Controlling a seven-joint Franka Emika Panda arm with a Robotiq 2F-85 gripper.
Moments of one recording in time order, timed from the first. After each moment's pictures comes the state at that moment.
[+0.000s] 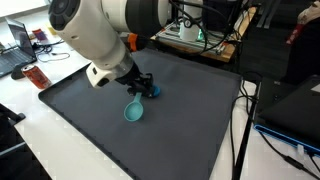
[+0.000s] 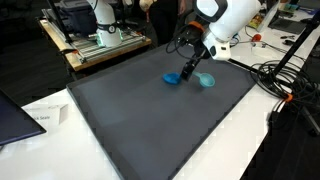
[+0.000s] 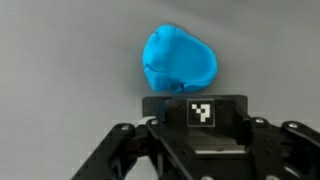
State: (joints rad) arm 0.06 0.84 0.10 -1.26 -0.10 1.68 -0.18
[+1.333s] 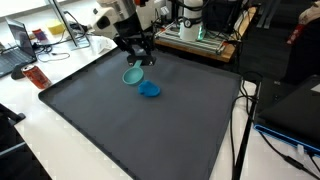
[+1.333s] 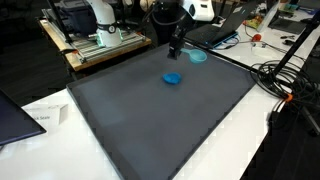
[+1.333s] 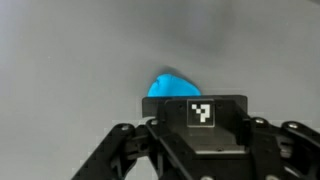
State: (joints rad) arm 0.00 0.37 0.10 -1.78 -0.06 1.86 -0.25
